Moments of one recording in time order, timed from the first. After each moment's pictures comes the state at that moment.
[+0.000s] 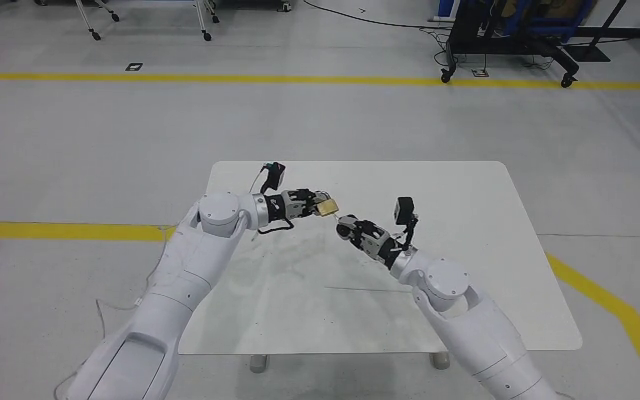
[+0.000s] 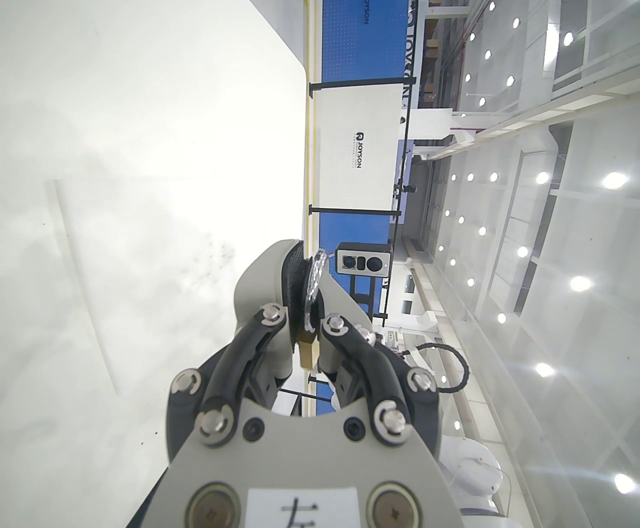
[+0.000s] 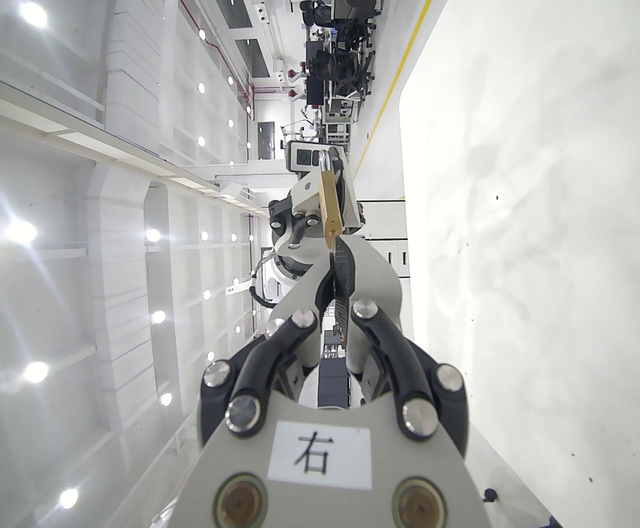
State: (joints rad) left arm 0.76 -1.35 -1.00 -0.91 -0.30 -0.01 -0.95; right arm -1.34 -1.19 1.10 -1.58 0.41 0.05 0.36
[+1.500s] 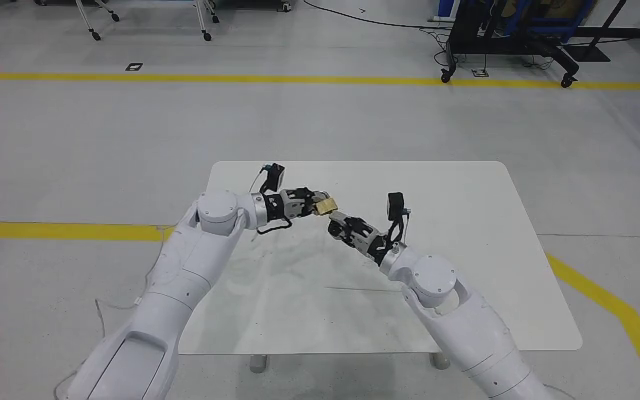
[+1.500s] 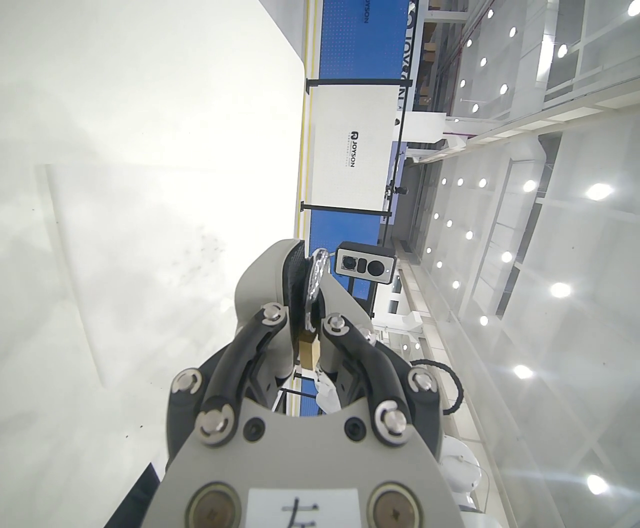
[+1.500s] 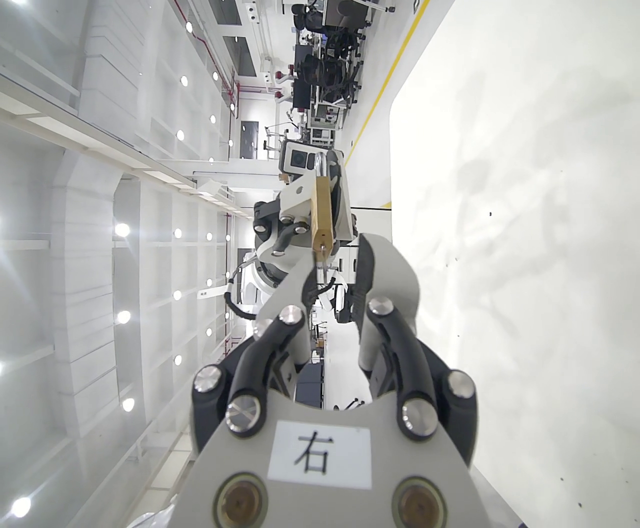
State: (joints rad) left arm 0.76 -1.35 -1.01 -0.89 -0.35 0.04 -0.97; right arm -1.31 -1.22 1.06 -1.58 0.30 0.08 0.33
